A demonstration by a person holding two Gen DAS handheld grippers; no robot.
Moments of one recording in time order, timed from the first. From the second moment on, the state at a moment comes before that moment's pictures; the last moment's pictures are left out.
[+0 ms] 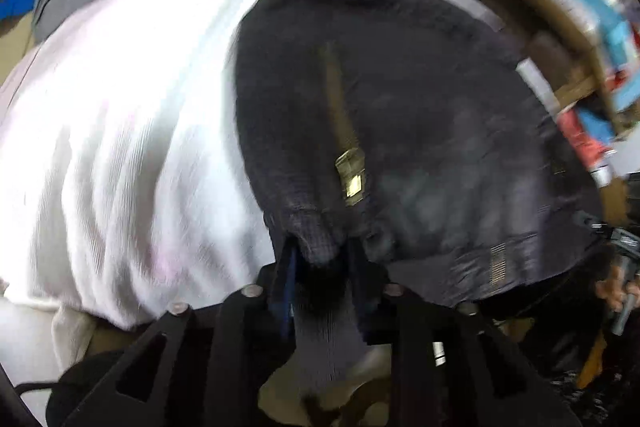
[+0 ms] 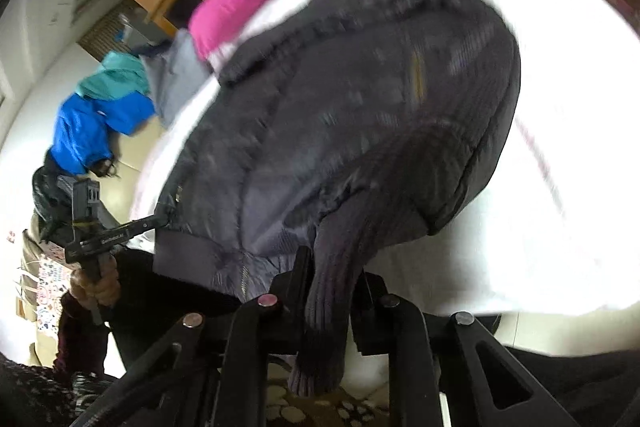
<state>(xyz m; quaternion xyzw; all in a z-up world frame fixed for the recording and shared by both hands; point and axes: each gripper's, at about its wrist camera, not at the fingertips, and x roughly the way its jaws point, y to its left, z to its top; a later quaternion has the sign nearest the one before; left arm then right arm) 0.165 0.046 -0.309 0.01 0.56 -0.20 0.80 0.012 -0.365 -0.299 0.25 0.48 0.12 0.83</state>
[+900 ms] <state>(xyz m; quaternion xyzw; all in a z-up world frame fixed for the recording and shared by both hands) 0.199 0.055 -0.178 -0.10 0.43 -0.32 0.84 0.034 -0.379 -0.176 0.23 0.31 0.14 0.91</state>
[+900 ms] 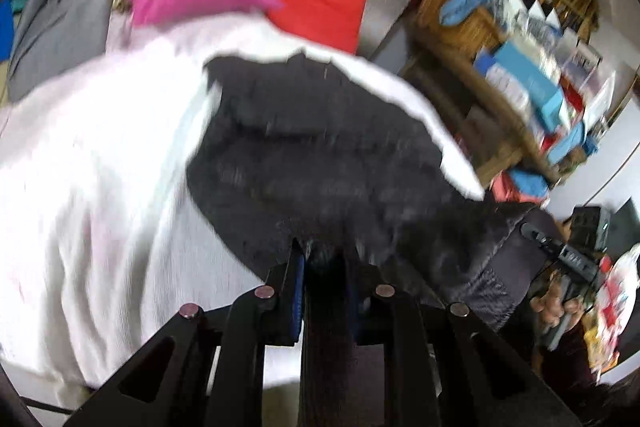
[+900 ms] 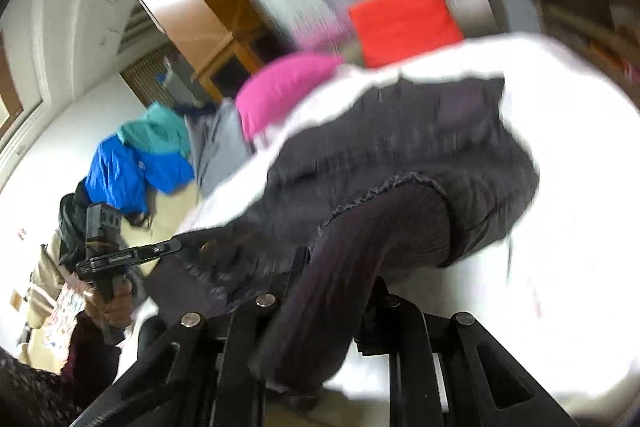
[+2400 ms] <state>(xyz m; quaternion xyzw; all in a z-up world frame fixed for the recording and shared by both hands) 0.490 0.027 -0.202 -0.25 0.41 -0.15 0.87 0.333 -0.591 -0.211 0.51 0.22 0.04 0.83</state>
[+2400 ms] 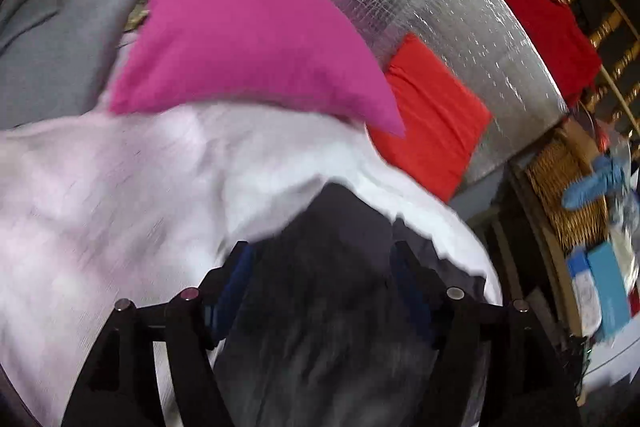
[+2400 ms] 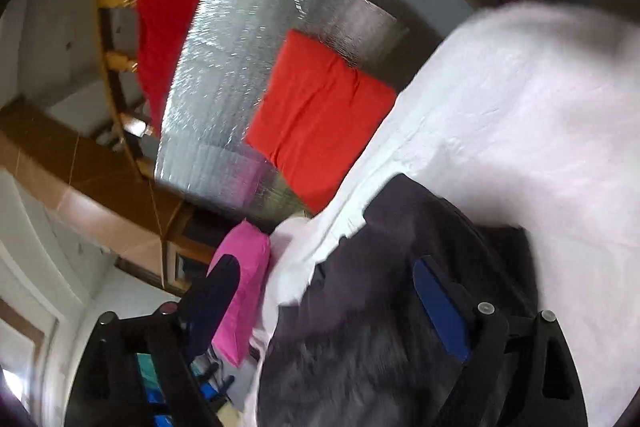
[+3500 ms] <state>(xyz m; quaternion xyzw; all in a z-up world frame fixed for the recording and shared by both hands) 0.433 0.046 -0.322 -0.41 0.43 -0.13 0.80 0.307 -0.543 -0.333 0.53 0.30 -0.07 0.79</state>
